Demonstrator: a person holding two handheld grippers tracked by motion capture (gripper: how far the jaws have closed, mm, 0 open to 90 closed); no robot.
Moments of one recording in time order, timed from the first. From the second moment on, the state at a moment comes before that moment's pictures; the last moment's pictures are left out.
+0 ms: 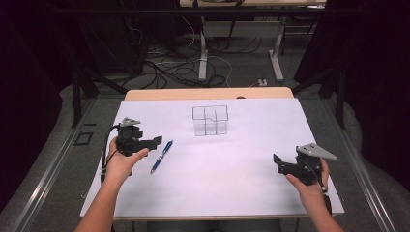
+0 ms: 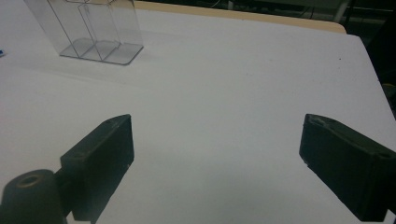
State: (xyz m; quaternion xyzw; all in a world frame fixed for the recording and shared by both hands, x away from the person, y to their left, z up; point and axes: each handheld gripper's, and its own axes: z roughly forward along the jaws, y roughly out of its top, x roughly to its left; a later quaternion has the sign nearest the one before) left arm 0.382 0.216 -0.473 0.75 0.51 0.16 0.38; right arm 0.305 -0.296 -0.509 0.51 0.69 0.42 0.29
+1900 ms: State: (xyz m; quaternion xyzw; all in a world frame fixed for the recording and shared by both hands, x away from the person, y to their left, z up) left arm 0.395 0.194 -0.522 0.82 0.52 0.07 0.23; right arm 0.308 -0.300 -0.512 0.51 0.69 0.42 0.28
